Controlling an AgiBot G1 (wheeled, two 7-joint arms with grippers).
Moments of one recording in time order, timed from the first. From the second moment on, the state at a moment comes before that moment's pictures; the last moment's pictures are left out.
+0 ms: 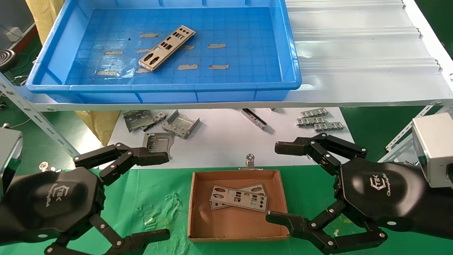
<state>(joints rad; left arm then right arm) -1.08 0.61 0.28 -1.28 0.73 1.50 -0.19 1.09 -0.56 -0.40 1.24 -0.63 -1.43 0.12</state>
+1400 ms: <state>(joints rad) -1.08 0.61 0.28 -1.28 0.73 1.50 -0.19 1.09 -0.56 -0.40 1.24 -0.63 -1.43 0.12</state>
